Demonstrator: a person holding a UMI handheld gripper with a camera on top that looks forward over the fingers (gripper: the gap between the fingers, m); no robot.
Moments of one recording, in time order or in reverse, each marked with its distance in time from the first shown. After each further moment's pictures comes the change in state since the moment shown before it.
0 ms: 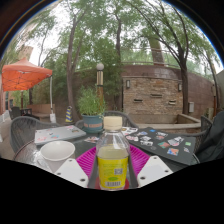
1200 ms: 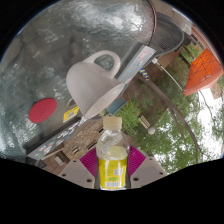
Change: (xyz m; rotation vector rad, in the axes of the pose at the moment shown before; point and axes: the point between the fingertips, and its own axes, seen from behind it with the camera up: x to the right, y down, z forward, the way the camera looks) arm -0.056 -0.175 -0.032 -0.107 0.074 -2.395
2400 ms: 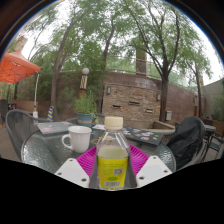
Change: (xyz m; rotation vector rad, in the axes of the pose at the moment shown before) arm -0.112 -0.049 -0.164 -0.184 0.089 2.313
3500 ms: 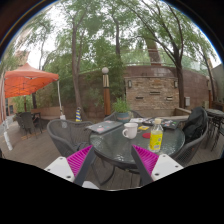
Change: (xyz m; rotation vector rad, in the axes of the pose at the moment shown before) arm -0.168 -0.057 -0.265 -0.092 -0.249 0.139
